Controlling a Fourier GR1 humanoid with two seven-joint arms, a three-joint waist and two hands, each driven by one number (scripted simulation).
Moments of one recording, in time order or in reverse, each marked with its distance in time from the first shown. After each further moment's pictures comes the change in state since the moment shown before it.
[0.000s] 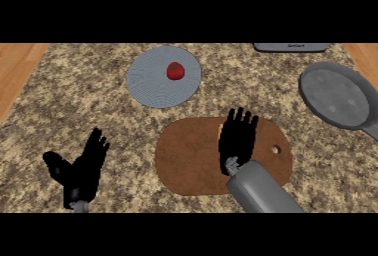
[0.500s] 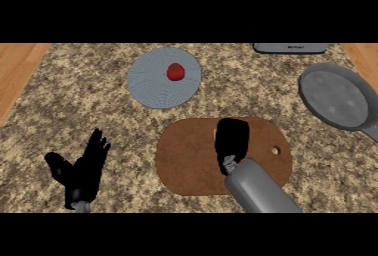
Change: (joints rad) left arm 0.001 -0.020 0.019 0.017 -0.024 -0.021 -0.008; right arm -0.026 0.015 -0.001 0.078 0.038 -0.078 -0.119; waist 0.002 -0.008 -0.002
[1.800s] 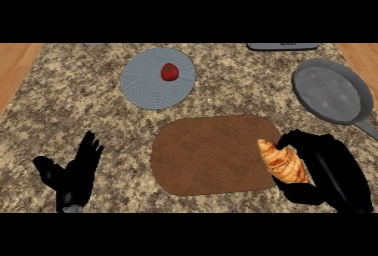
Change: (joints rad) left arm 0.033 0.002 0.036 -0.044 -0.007 -0.003 0.020; right arm 0.480 -0.492 -0.190 -0.791 -0.303 -0.268 -0.735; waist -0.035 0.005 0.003
